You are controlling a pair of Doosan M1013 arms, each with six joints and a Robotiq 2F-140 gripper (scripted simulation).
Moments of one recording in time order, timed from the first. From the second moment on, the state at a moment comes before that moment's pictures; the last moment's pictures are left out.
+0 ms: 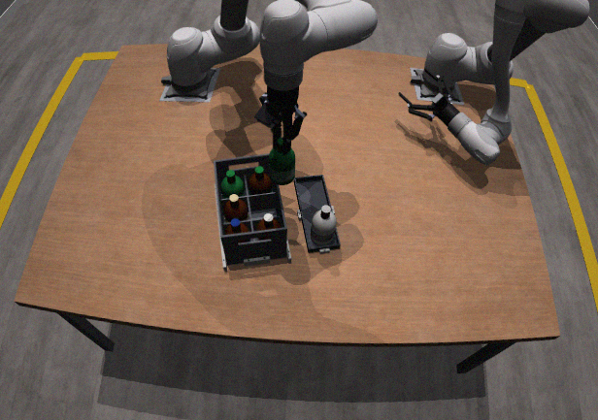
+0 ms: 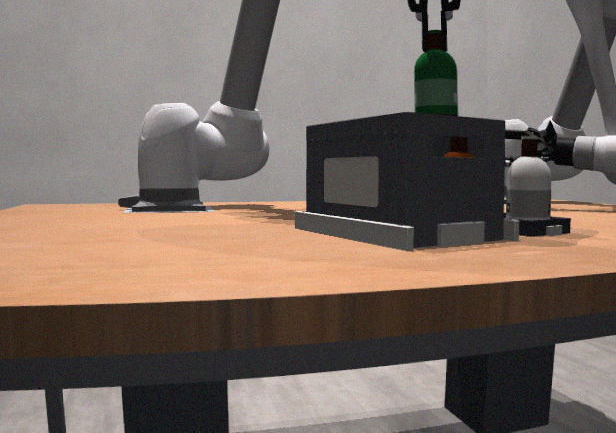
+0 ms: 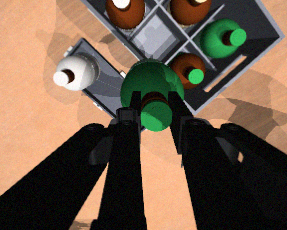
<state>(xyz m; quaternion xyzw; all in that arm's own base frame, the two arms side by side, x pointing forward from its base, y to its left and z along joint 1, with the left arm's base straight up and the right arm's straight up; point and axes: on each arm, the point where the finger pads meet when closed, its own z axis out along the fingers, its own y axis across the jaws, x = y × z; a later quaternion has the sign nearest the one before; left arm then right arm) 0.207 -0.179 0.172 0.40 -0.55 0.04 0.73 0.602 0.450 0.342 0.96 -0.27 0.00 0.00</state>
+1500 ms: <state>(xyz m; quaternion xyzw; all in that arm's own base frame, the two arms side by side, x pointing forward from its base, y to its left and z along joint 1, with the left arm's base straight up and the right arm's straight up) 0.207 -0.179 0.172 0.40 -0.55 0.04 0.73 0.646 0.402 0.342 0.96 -0.27 0.00 0.00</state>
